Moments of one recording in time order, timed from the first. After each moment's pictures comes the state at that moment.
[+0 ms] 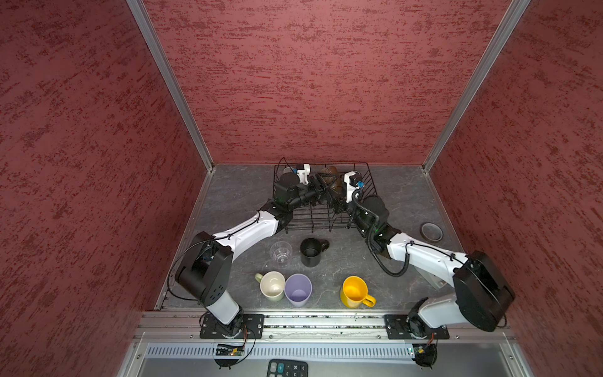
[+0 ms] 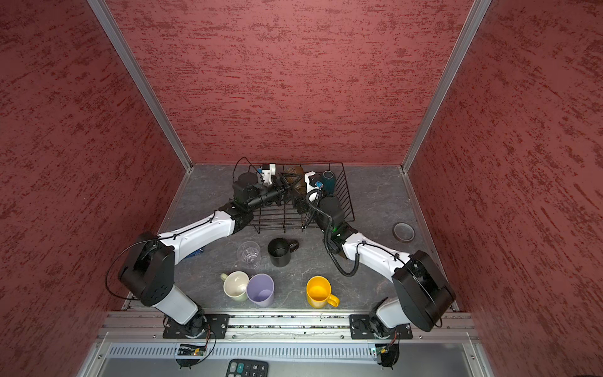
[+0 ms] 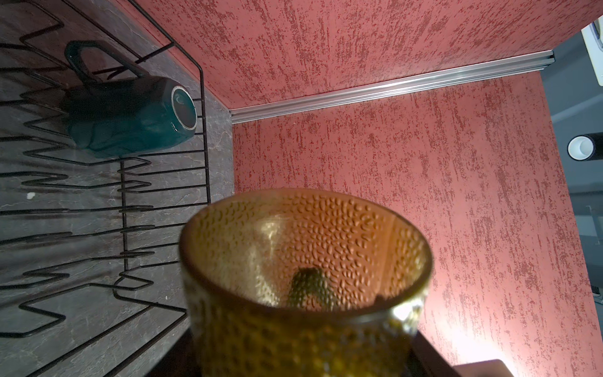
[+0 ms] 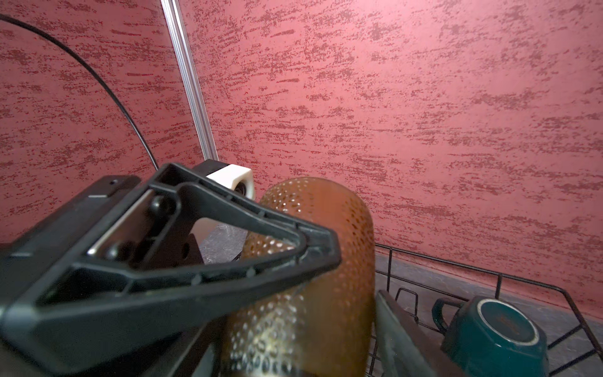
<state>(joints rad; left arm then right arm) -0.57 1.62 1.12 0.44 0.43 -1.37 0.66 1.45 0.84 0.69 0.11 0.12</state>
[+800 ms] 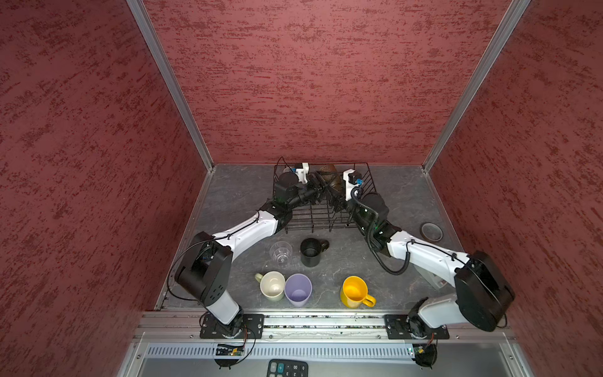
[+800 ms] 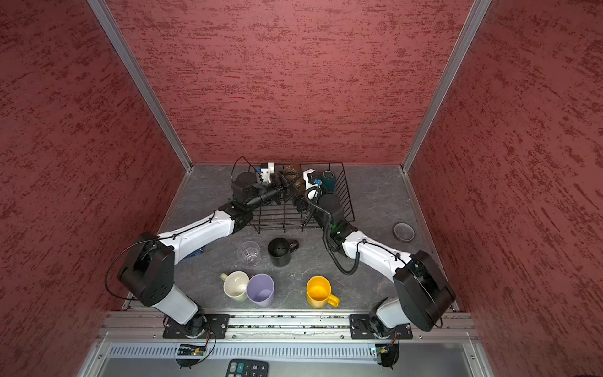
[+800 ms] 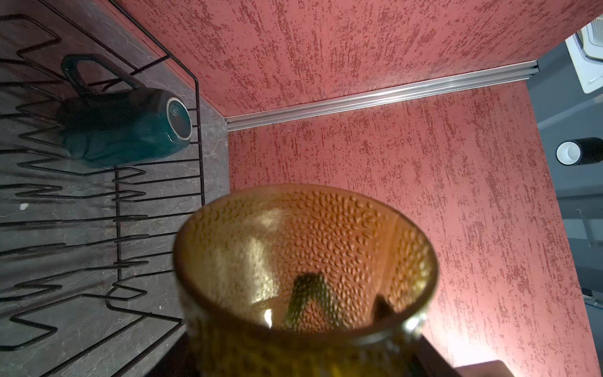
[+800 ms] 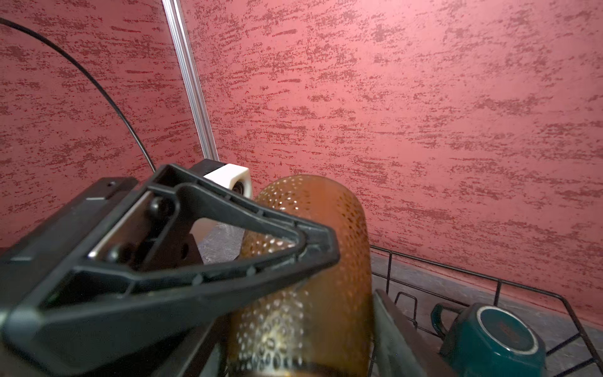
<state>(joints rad) -0.56 1.62 1.12 0.46 0.42 -1.37 0.66 1.43 0.87 0.63 0.09 0.12</state>
